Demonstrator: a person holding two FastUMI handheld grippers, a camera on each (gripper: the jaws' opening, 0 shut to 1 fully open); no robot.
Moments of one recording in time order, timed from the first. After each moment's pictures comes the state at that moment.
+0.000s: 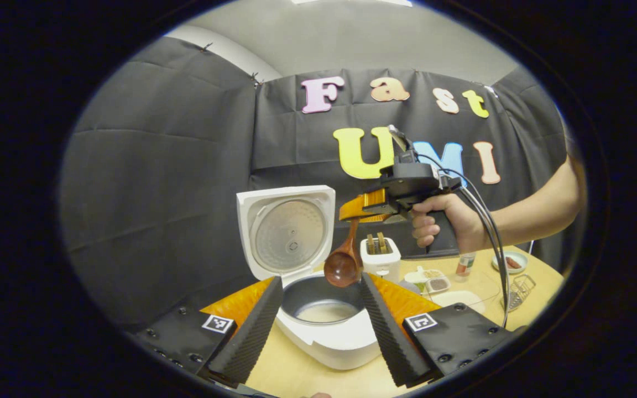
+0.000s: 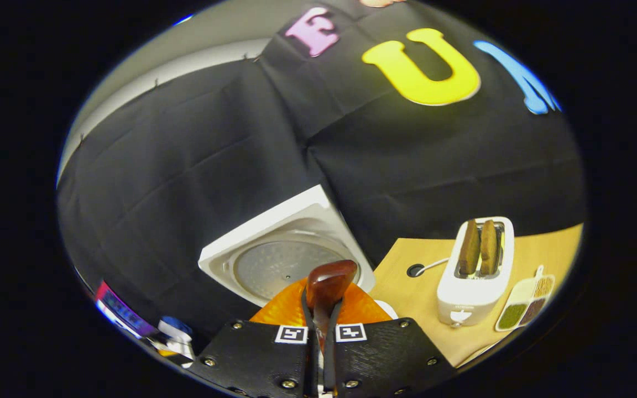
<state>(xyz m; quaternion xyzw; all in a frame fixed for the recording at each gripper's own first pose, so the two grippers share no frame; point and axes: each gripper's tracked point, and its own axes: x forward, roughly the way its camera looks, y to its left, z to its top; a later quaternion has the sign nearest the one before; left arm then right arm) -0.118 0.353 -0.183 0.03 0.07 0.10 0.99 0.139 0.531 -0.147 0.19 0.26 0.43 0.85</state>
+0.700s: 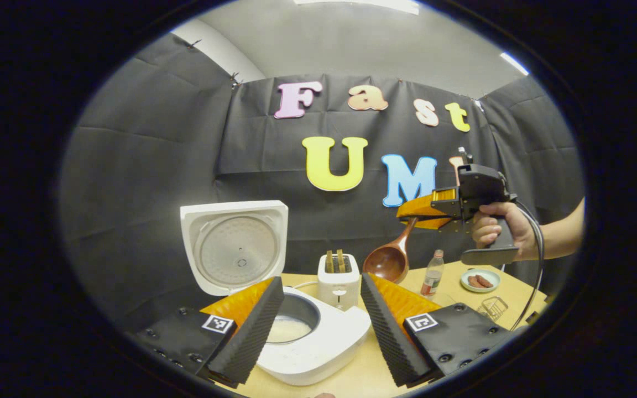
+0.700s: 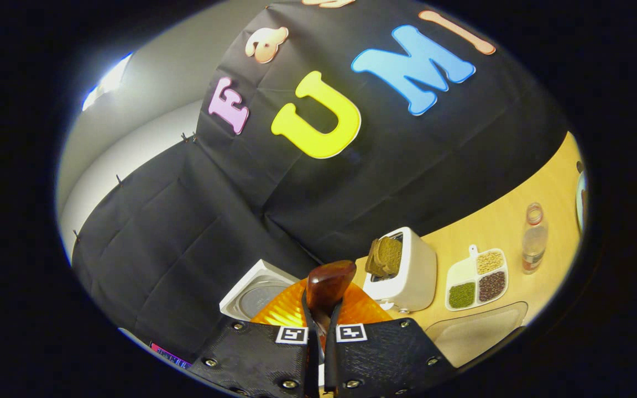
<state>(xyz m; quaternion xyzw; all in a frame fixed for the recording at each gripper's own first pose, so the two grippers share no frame) -0.069 0.275 -0.151 0.01 0.06 0.03 1.00 0.139 0.321 -0.097 0.32 0.23 0.31 0.86</state>
